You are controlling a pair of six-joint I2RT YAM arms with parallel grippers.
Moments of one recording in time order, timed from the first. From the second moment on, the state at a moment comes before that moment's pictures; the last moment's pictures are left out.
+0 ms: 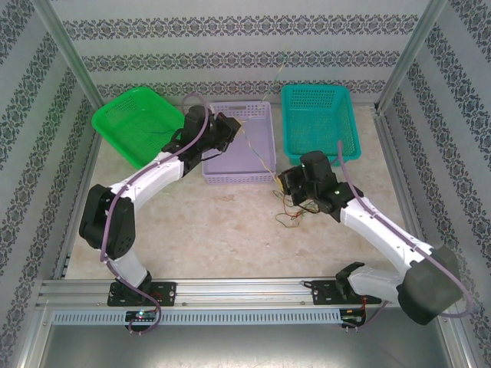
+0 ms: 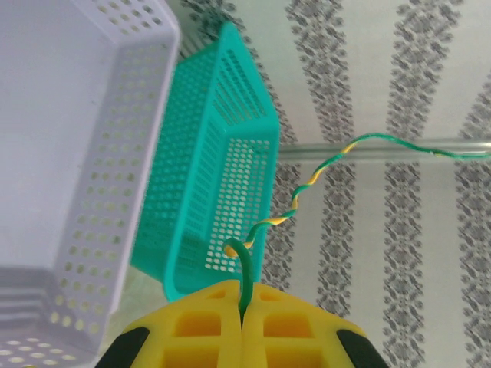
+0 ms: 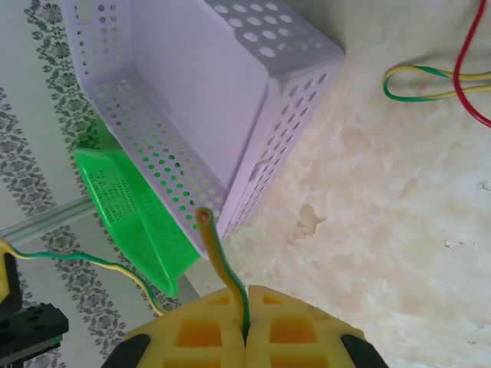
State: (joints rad) left arm -0.42 1.70 1.32 0.02 0.22 -1.31; right arm 0.50 1.19 0.86 -0.38 -0.16 1.62
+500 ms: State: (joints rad) left arm -0.29 1.90 1.58 -0.34 0.03 -1.22; right arm 0.49 1.71 1.32 -0.58 -0.14 1.36
